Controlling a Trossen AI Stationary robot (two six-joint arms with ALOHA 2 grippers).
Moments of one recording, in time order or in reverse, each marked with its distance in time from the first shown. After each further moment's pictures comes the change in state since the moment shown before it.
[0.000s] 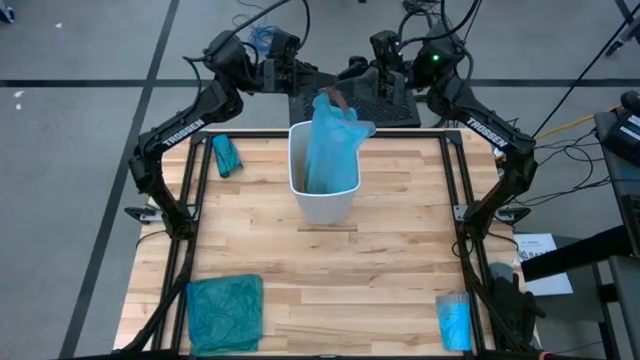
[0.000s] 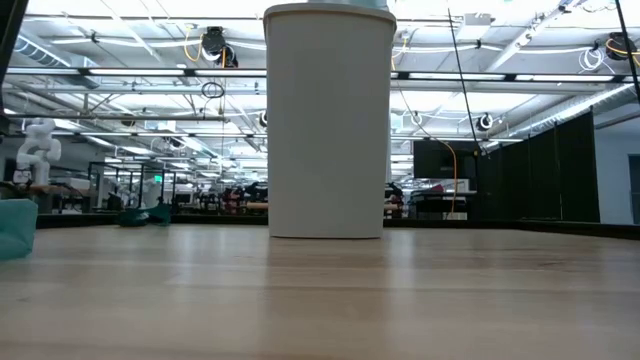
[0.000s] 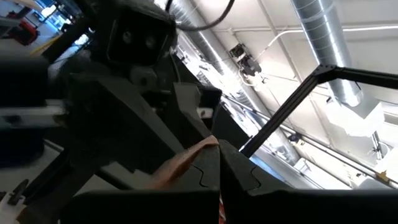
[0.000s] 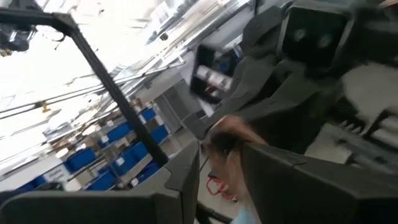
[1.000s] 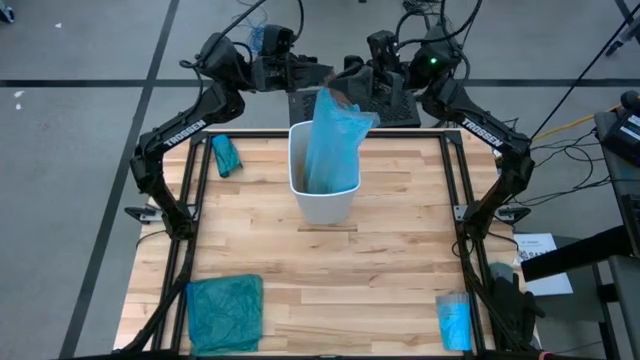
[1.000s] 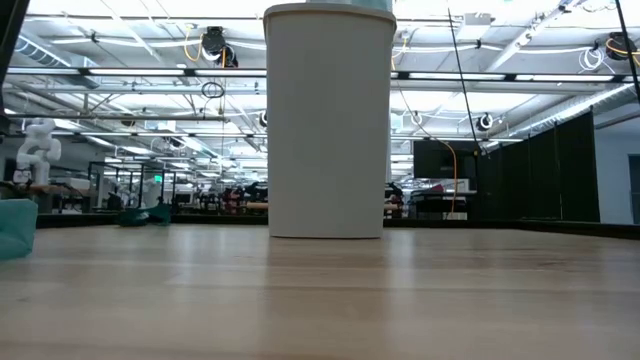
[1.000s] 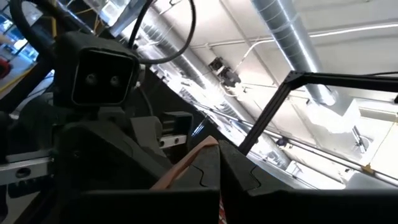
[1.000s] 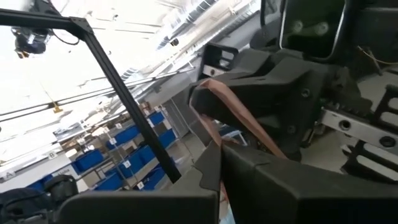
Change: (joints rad) left arm -0.002 0.003 -0.001 0.176 -0.024 -0.027; right arm 0.021 0.021 0.000 0.097 0.001 0.037
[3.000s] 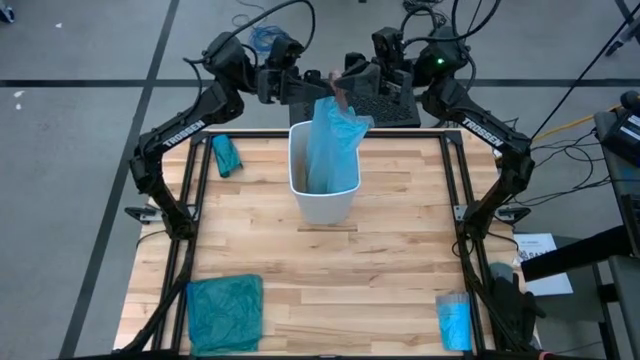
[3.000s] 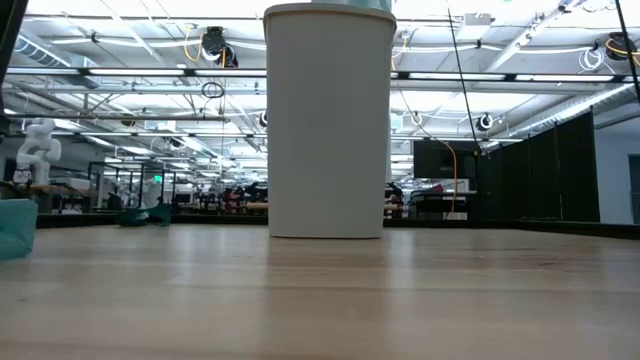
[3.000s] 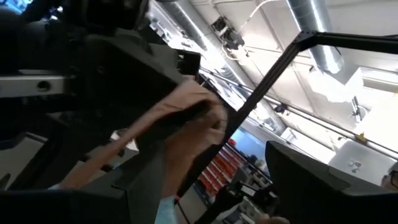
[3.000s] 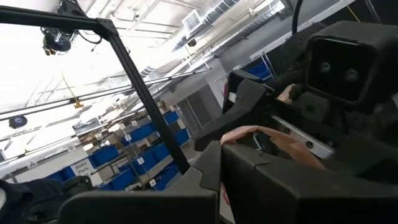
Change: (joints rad) left arm -0.003 -0.001 0.000 -0.145 0.147 0.062; right arm -0.003 0.000 0.000 0.095 -0.055 0.053
